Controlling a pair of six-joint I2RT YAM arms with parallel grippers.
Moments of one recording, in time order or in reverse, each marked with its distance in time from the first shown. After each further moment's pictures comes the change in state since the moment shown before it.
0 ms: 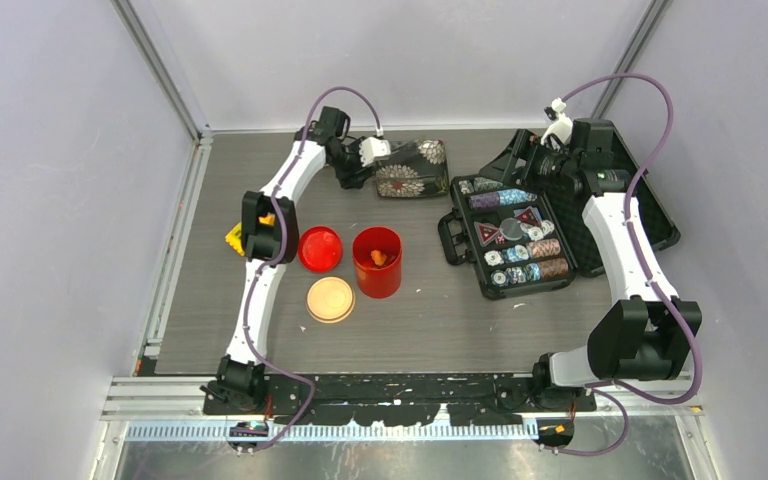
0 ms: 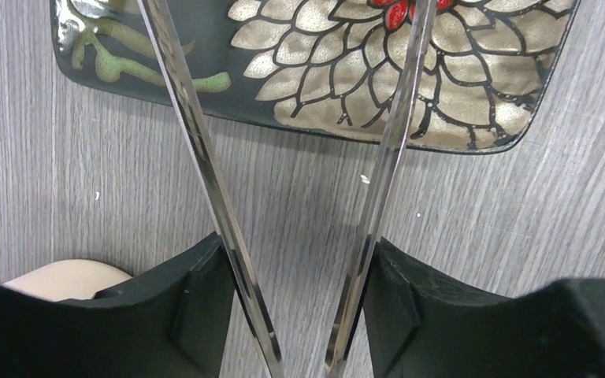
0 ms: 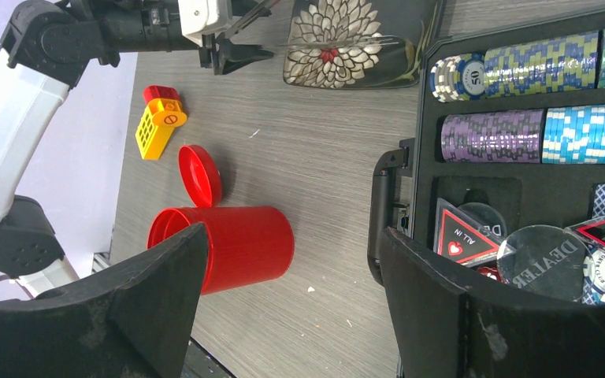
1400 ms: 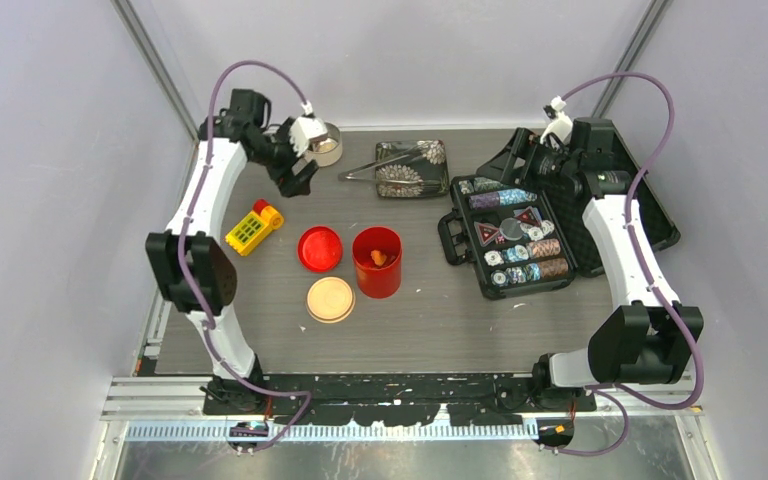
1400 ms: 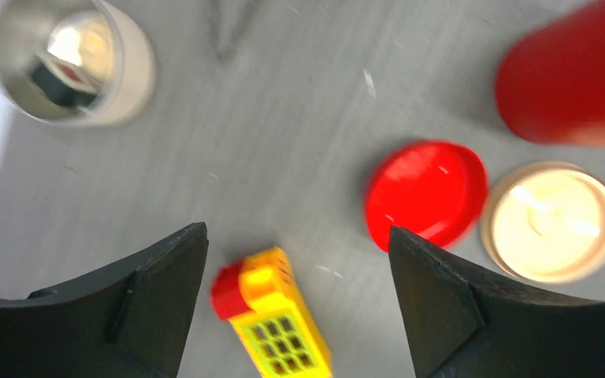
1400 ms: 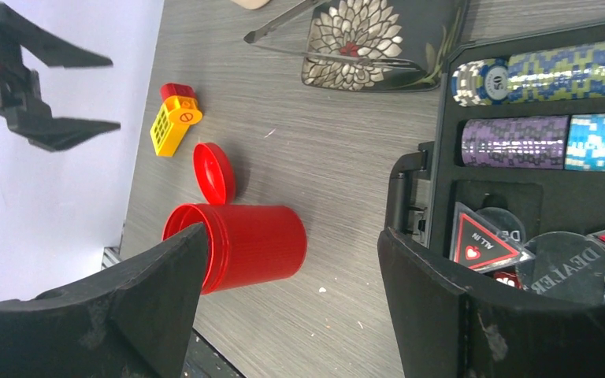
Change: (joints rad) left arm 0.174 -0.708 -0.489 -0.208 0.062 -0.084; right arm 0.015 -0.020 0.000 0.010 -0.020 0.016
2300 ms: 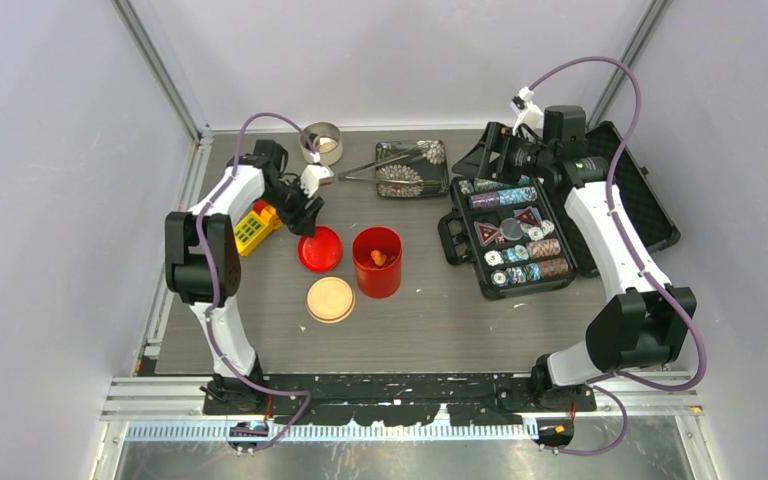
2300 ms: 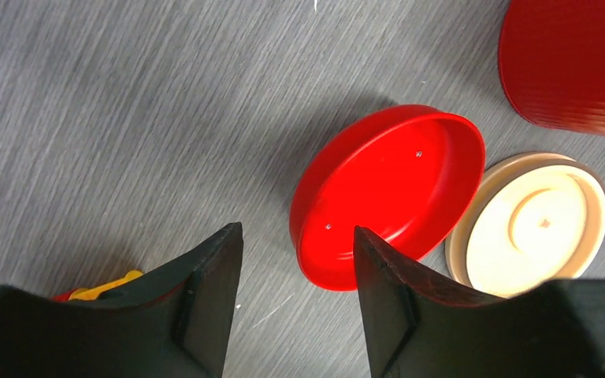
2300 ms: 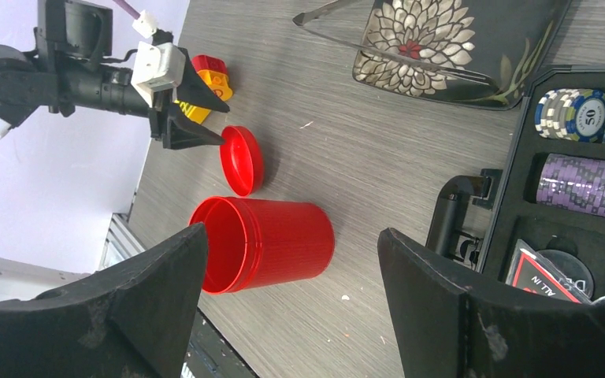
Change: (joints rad) left arm 0.020 0.025 -0.437 0.180 -0.010 -0.129; right arm 0.133 0.079 0.097 0.000 -0.006 -0.009
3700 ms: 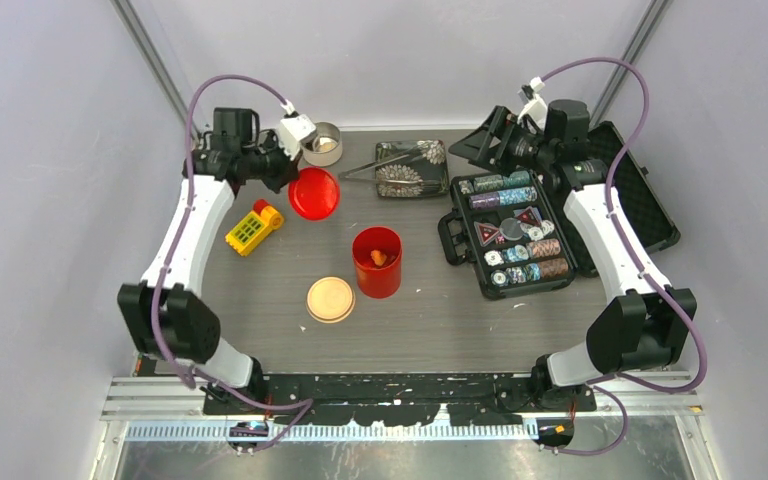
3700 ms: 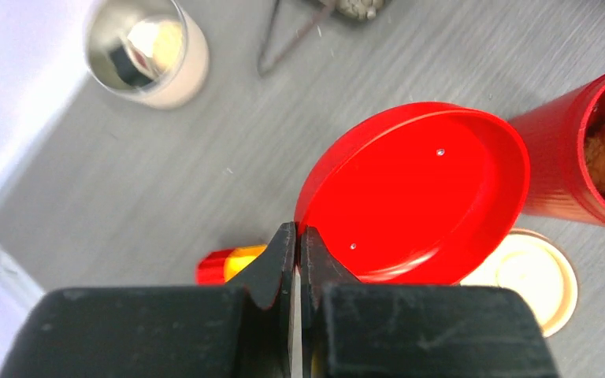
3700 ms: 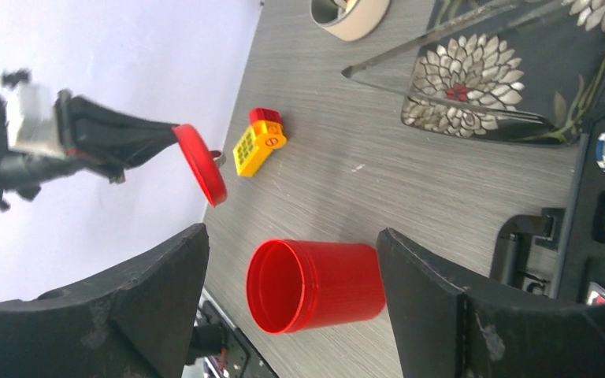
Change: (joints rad) left arm -0.005 -0.320 0.062 0.087 -0.046 -0.175; right arm 0.007 -0.017 -0.031 0.174 -0.009 0.211
